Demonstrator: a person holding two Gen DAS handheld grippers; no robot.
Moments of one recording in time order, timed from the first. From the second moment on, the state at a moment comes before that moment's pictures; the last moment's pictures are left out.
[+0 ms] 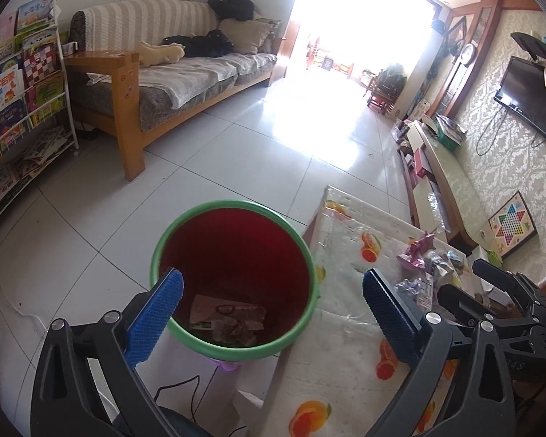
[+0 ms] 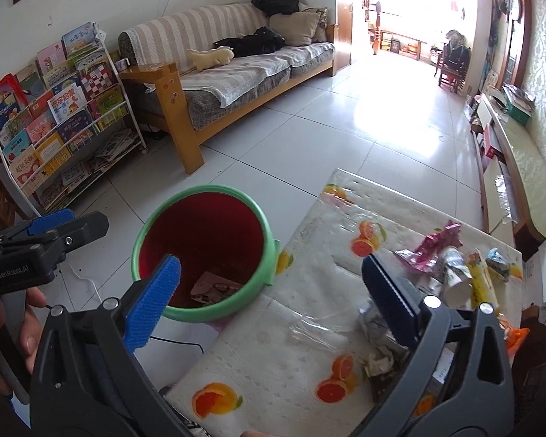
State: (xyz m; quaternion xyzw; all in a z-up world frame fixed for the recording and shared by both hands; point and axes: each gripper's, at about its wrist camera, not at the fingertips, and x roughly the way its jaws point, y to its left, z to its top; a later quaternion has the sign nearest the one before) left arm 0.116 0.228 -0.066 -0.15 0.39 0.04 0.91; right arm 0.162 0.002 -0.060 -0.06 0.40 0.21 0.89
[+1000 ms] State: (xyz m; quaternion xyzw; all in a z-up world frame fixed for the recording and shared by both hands) left arm 0.194 -0.010 -0.126 0.00 0.50 -0.13 0.85; right arm 0.134 -0.223 -0.166 -0.06 0.47 0.11 0.87
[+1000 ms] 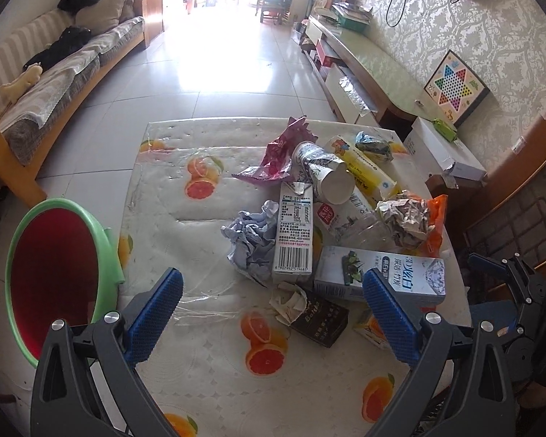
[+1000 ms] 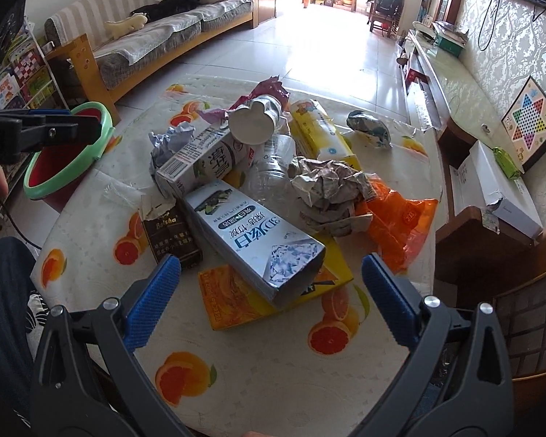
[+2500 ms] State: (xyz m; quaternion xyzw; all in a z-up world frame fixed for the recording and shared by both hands) left arm 0.257 0.017 -0.188 -0.11 0.52 -0.11 0.84; right arm 0.153 -0.221 -0.178 0.00 0.49 0.16 0.85
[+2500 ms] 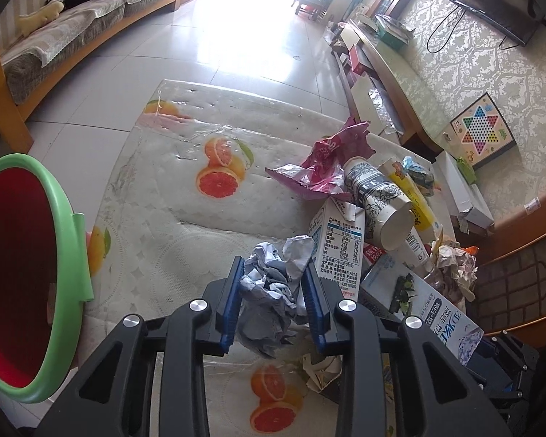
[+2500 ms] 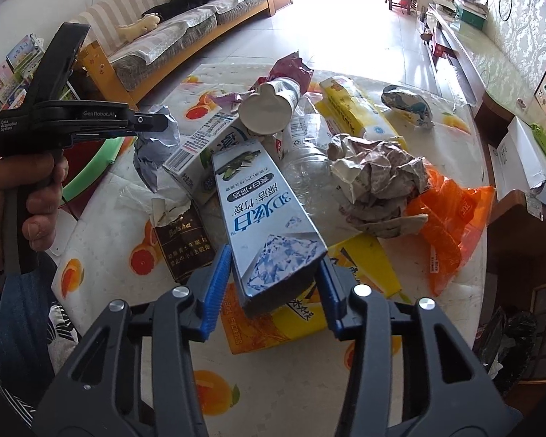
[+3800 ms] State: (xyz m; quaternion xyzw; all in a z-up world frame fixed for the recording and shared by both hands) left arm 0.136 0.091 -0.051 -0.10 0.39 -0.10 0.91; right arm 0.113 -0.148 -0.042 -0.03 0.35 0.17 0.92
